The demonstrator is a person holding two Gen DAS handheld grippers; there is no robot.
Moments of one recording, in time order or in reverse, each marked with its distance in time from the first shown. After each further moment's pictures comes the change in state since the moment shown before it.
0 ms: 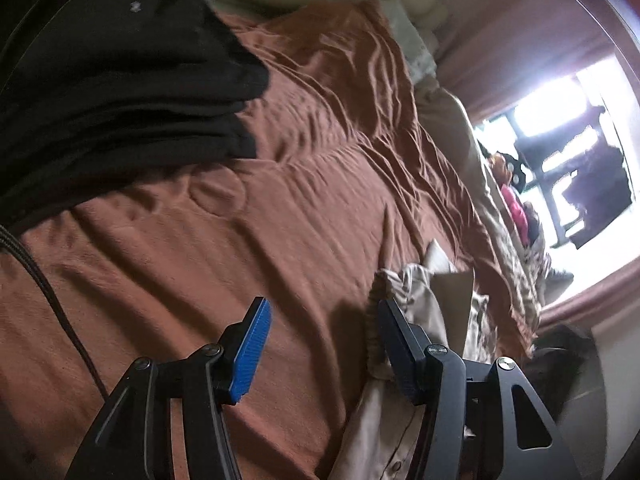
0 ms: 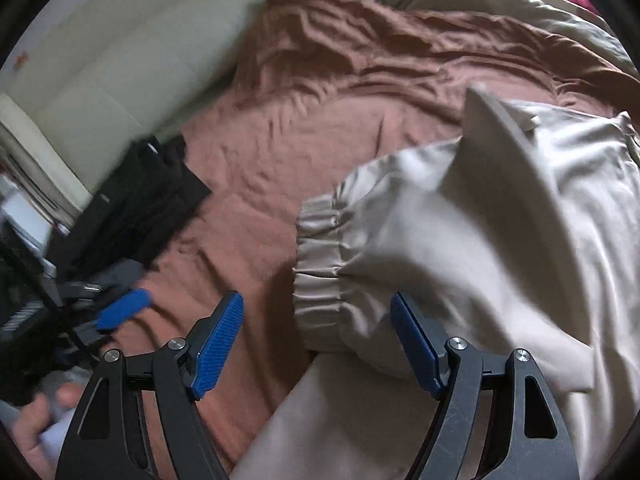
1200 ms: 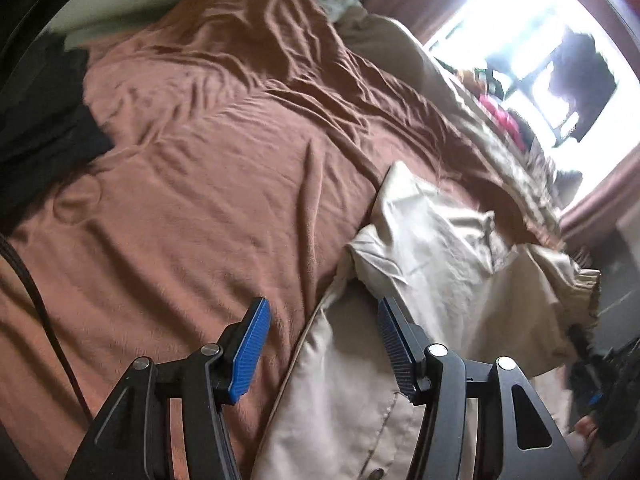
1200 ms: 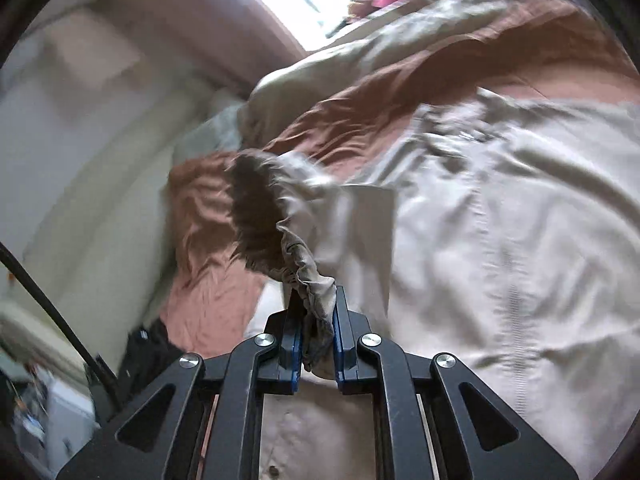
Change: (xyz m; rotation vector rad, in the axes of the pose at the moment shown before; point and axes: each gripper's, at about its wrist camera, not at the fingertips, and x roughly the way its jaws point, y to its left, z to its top) left arm 0.082 -0.118 -0.048 0.369 0.126 0.081; right arm -0.158 -0.193 -0.102 0.562 -0.456 0.009
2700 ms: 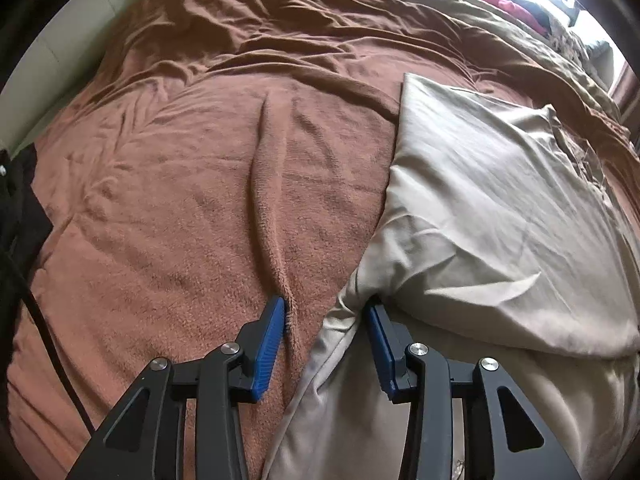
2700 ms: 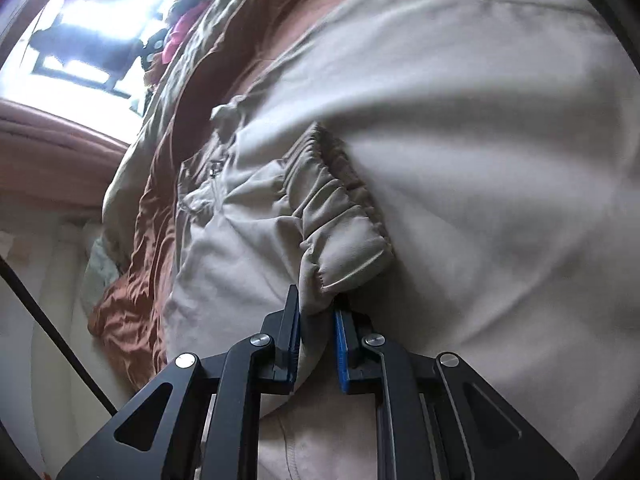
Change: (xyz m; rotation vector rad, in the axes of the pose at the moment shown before) left arm 0.118 -0.053 0.004 0.305 0.137 0.288; right arm -0.035 -0.184 0.032 0.609 -0.089 -0.276
